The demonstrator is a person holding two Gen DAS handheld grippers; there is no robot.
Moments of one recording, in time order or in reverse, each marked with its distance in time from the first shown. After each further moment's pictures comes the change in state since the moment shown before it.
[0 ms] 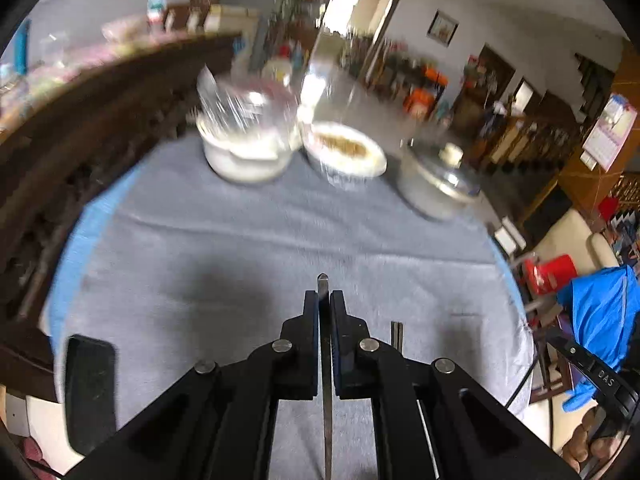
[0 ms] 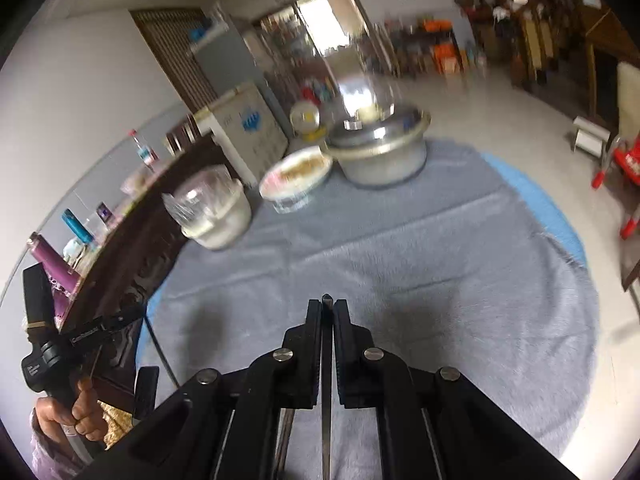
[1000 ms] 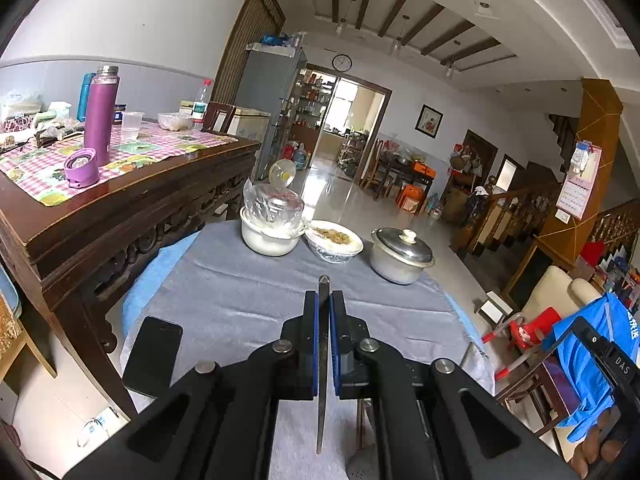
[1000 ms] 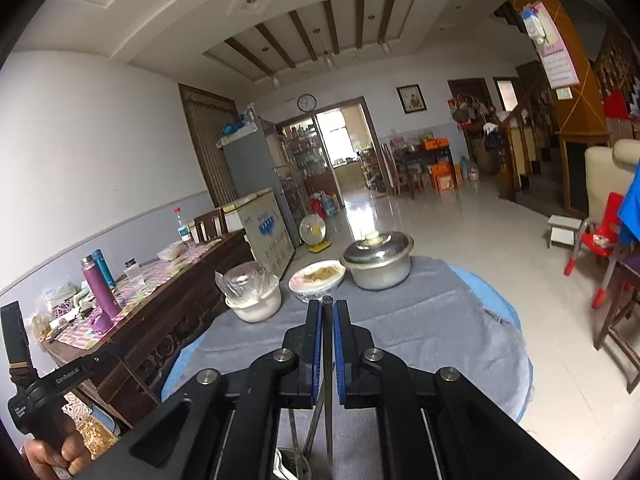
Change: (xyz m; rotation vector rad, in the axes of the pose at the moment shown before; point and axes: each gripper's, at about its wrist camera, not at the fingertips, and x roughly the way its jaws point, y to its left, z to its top) left arm -0.193 -0.011 -0.102 -0.009 -0.375 -0.009; right arm -0.208 0.057 -0.069 -0.095 -0.423 -0.019
